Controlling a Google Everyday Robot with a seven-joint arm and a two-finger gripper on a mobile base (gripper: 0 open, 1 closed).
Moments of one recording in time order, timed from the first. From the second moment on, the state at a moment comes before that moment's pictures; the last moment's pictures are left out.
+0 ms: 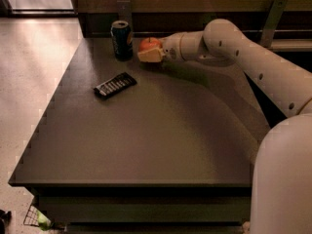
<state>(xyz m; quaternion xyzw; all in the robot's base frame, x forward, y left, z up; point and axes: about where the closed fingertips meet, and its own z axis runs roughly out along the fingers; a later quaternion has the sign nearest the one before) 0.786 0.008 0.848 -0.39 0.72 0.27 0.51</state>
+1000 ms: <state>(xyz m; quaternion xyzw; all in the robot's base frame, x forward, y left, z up) 0.785 0.009 0.825 -0.39 0.74 0.26 0.49</state>
